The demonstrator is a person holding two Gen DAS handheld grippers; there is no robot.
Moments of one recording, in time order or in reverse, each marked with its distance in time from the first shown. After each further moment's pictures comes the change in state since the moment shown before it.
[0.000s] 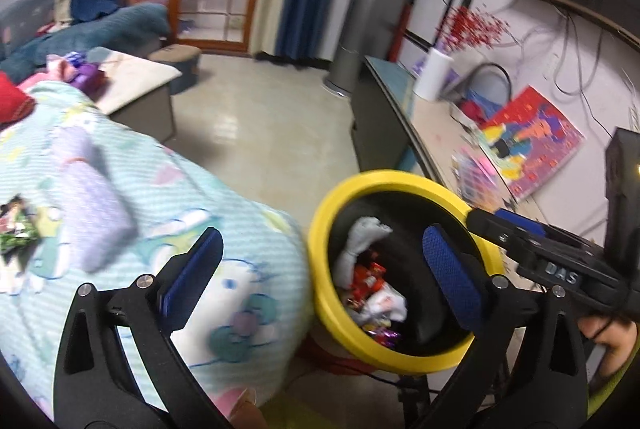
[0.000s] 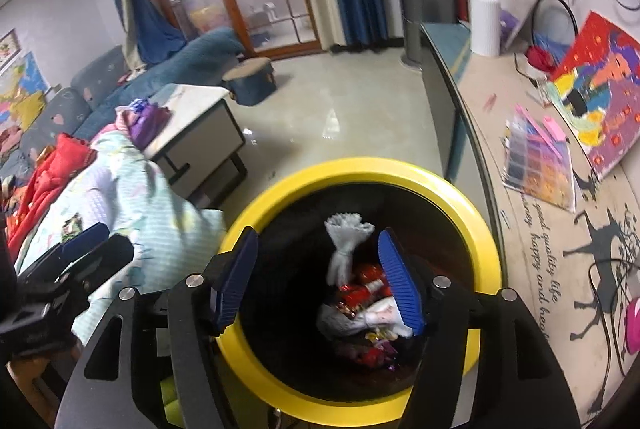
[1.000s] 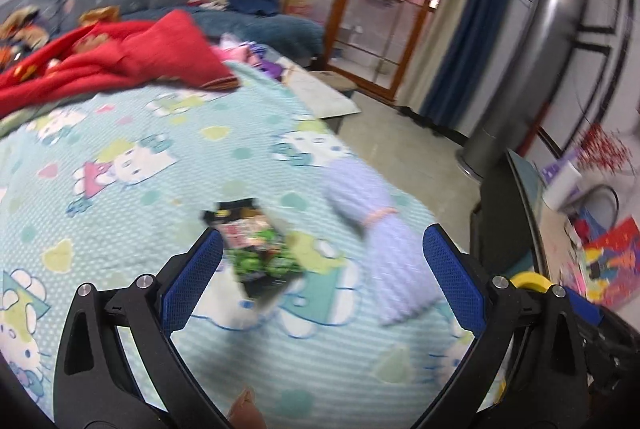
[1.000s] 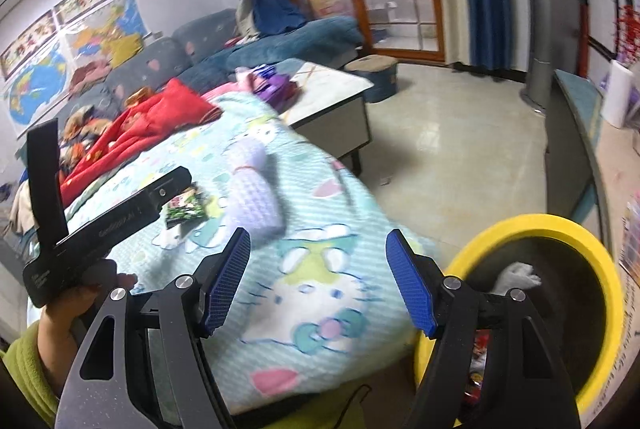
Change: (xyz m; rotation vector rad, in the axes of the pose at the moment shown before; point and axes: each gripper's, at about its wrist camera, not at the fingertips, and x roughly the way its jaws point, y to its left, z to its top) left arm -0.071 0.178 -0.004 -0.379 -0.163 0.381; right arm 0.040 0.182 0.010 -0.267 0.054 0.325
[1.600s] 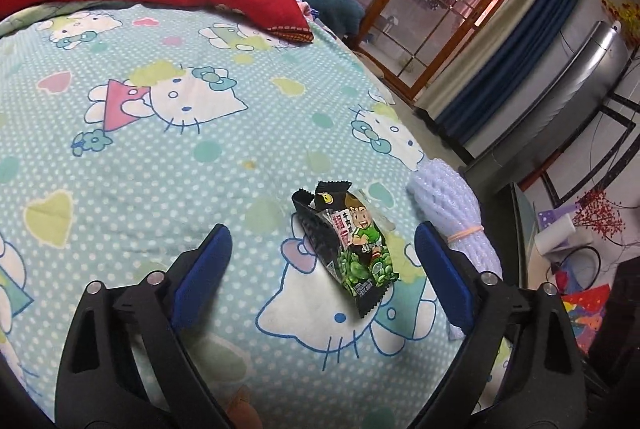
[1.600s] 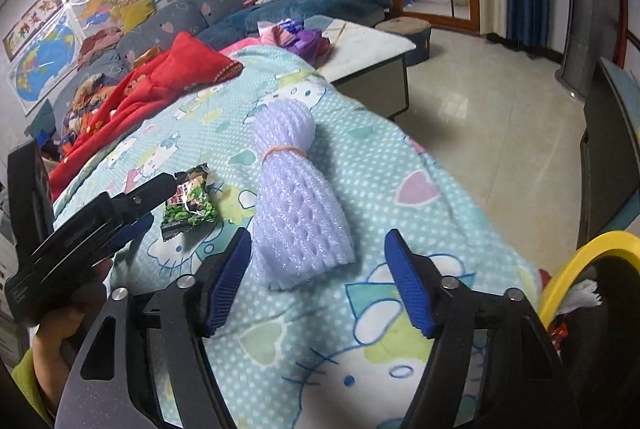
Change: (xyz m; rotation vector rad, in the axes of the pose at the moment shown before) left arm 0.025 0.071 -0.005 -0.238 0.093 -0.052; right arm 0.088 0.030 0.009 -0.010 0.155 0.054
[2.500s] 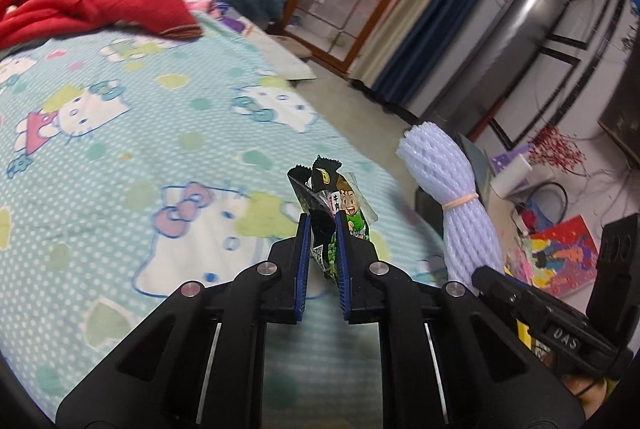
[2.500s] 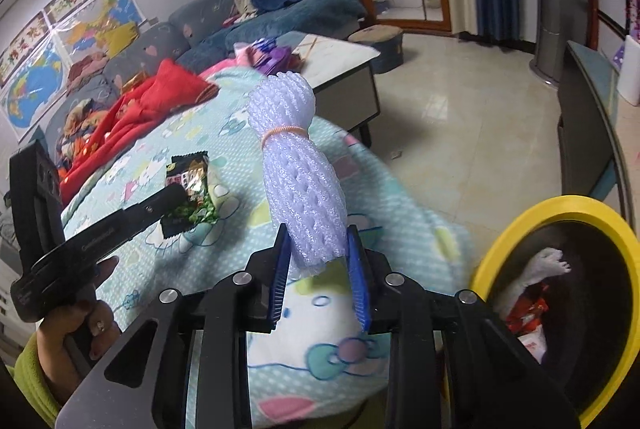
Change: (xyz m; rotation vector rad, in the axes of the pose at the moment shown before) left arm -0.008 -0.065 -0.025 0.209 0.058 -0.190; right arm -0.075 -0.040 -0.026 0.071 -0.091 -0.056
